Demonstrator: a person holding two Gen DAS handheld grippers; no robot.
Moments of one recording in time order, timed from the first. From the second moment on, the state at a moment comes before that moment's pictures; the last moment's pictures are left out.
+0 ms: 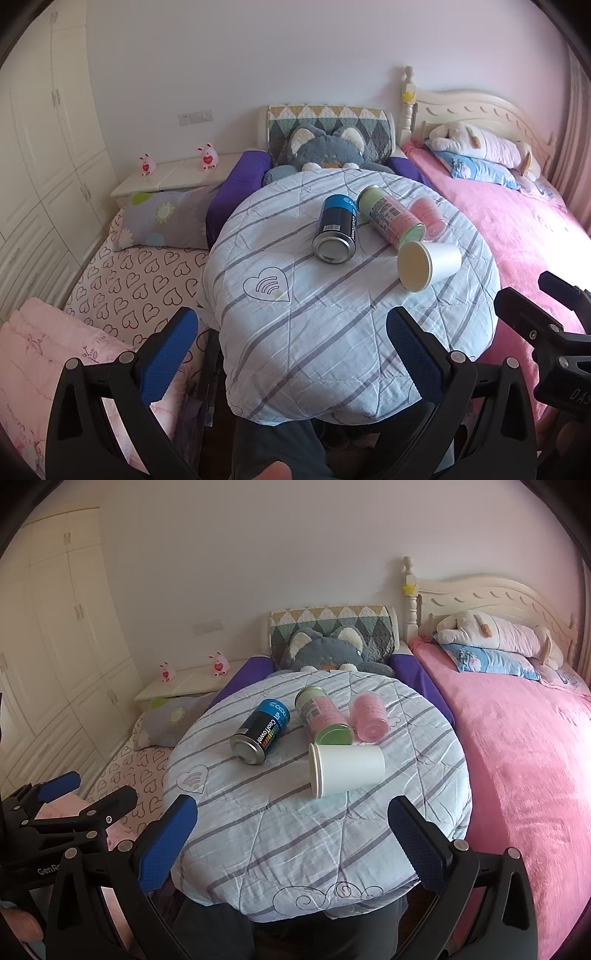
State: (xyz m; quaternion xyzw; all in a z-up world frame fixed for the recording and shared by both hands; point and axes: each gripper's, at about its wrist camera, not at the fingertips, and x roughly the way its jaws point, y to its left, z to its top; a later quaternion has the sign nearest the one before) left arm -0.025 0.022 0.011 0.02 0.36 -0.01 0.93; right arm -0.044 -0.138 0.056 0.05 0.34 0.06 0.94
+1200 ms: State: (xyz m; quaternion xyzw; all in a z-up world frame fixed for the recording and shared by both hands) left arm -0.027 0.024 0.012 0.02 0.36 -0.01 0.93; right arm -0.045 -0.136 0.056 0.05 0.34 0.06 0.94
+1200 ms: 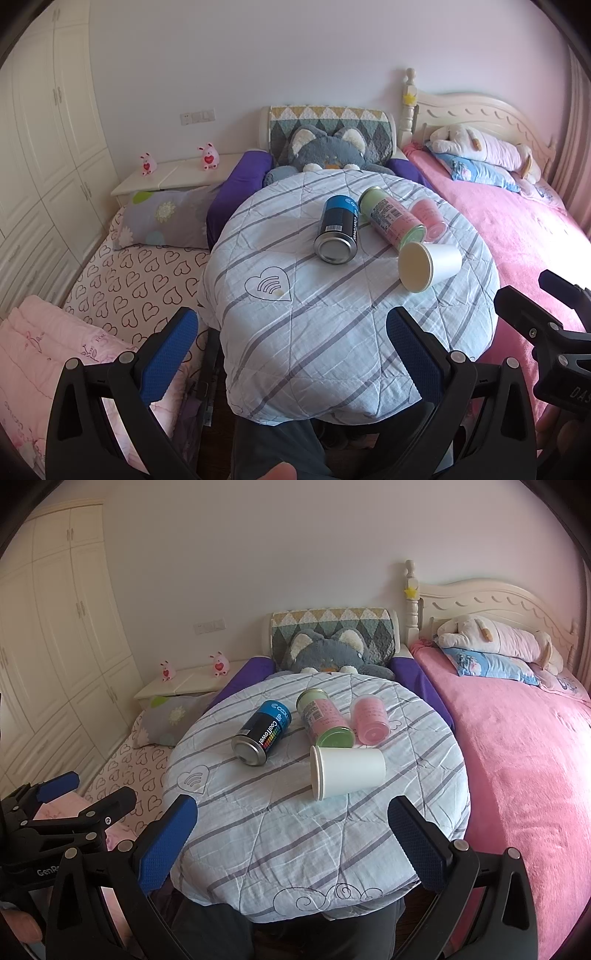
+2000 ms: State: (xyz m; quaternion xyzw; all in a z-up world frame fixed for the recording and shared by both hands) left arm 0.002 0.028 0.002 0.02 0.38 -0.01 0.93; right arm 0.002 -0.141 0.042 0.03 0.37 0.06 0.93
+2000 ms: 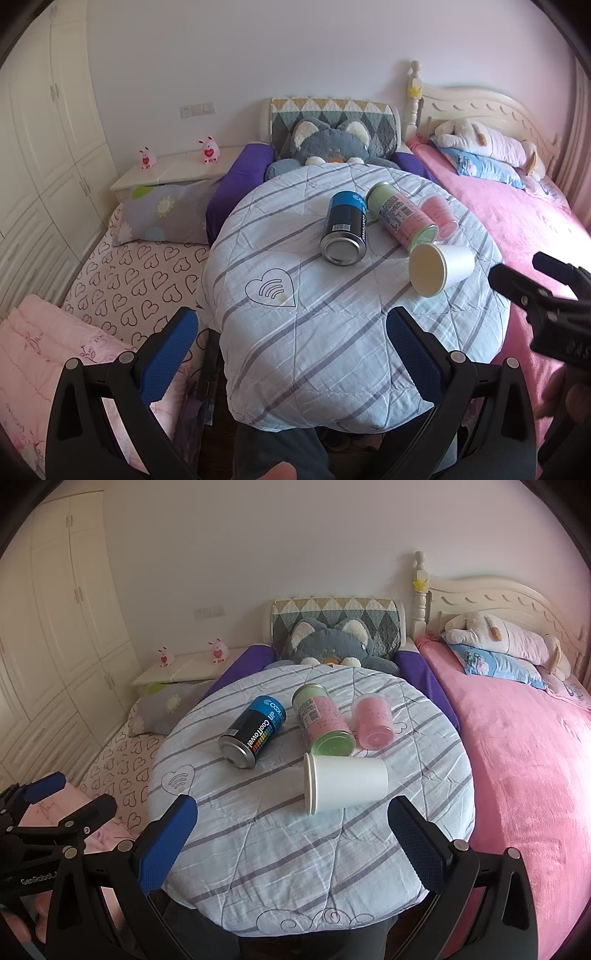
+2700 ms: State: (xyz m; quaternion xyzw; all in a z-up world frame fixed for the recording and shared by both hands) left arm 0.050 0.024 -0.018 0.02 0.41 -0.01 0.91; right arm 0.196 -0.211 -0.014 0.01 0.47 0.00 0.88
